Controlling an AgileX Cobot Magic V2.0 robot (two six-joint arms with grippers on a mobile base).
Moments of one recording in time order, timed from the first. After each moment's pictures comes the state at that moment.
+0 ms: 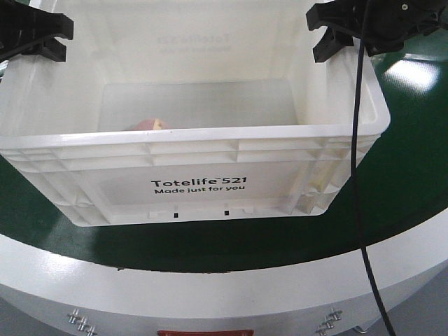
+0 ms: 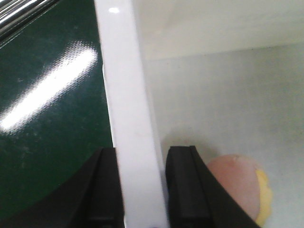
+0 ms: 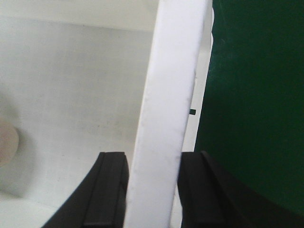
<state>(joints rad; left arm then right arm) -0.15 1.44 -1.50 -0.10 1.00 -0.04 0.24 1.66 -1.76 0.17 1.21 -0.05</state>
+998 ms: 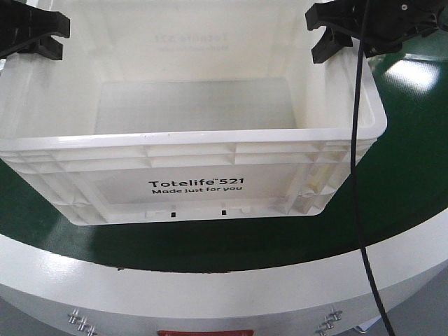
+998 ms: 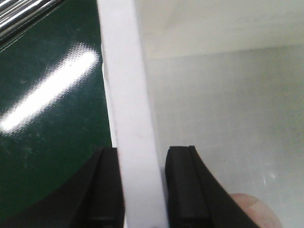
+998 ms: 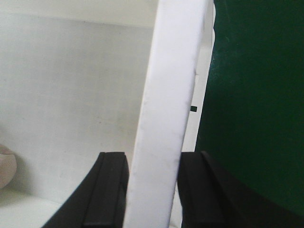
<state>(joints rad) -0.15 1.44 -1.50 -0.10 1.00 -0.03 0.24 1.66 -1.76 0.18 1.22 -0.05</state>
